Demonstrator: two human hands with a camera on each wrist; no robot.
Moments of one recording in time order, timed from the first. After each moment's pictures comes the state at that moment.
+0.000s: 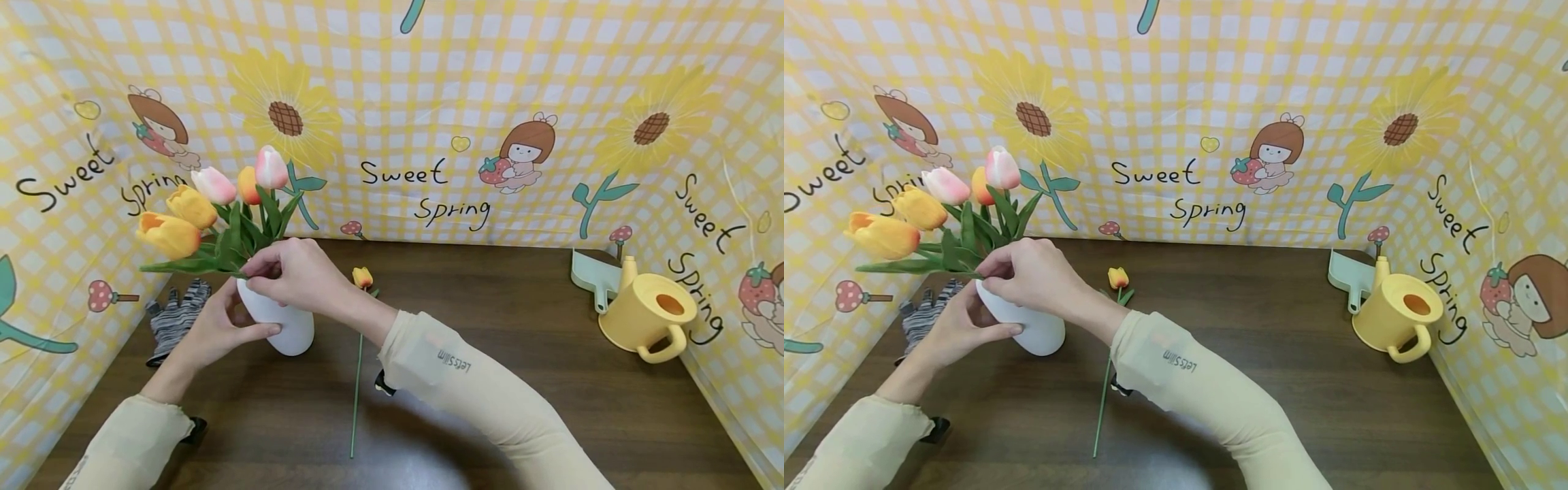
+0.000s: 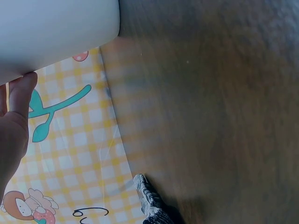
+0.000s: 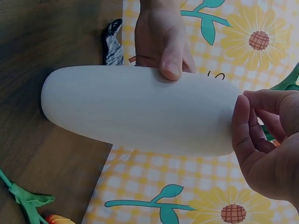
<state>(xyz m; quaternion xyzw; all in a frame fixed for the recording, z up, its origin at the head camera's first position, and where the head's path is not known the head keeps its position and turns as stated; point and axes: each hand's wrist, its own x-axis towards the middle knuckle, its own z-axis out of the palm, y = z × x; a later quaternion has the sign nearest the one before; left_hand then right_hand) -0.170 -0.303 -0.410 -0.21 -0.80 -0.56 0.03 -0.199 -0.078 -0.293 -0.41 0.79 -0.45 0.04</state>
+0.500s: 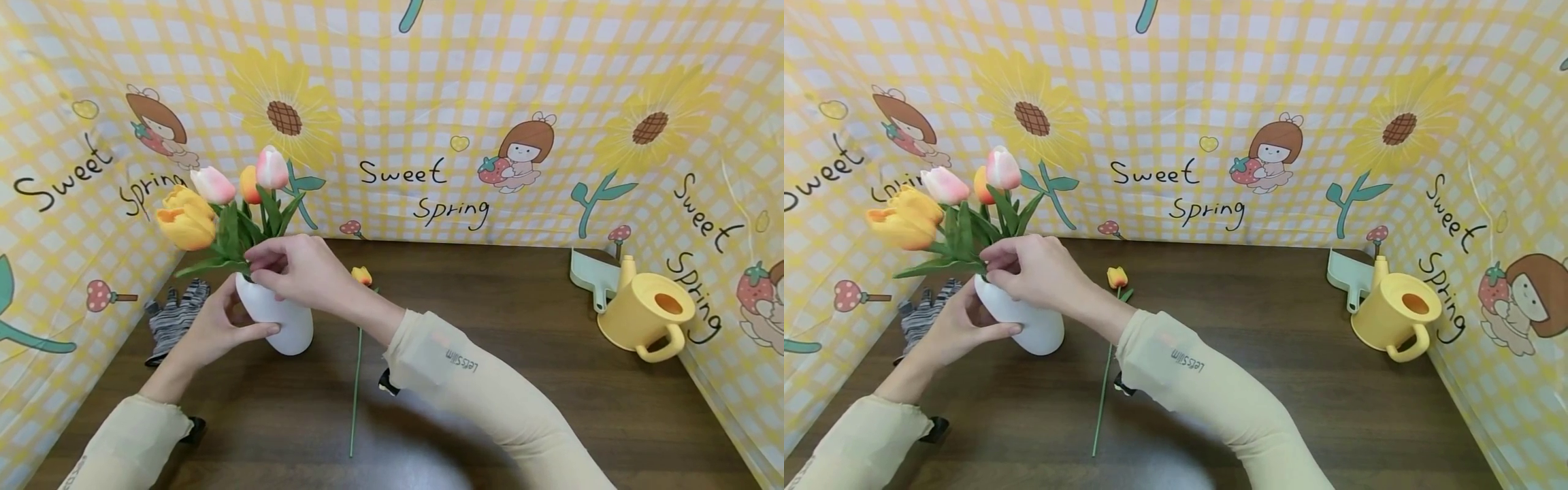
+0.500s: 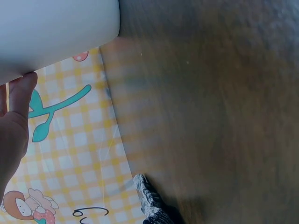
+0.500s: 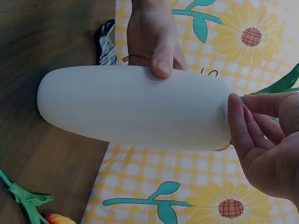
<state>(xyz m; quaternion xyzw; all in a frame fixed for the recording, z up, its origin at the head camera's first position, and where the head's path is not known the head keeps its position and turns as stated) -0.169 -0.300 -0.408 -0.21 -0.80 -0.56 0.03 -0.197 -0.071 -0.289 -0.38 0.78 -0.49 0.06</state>
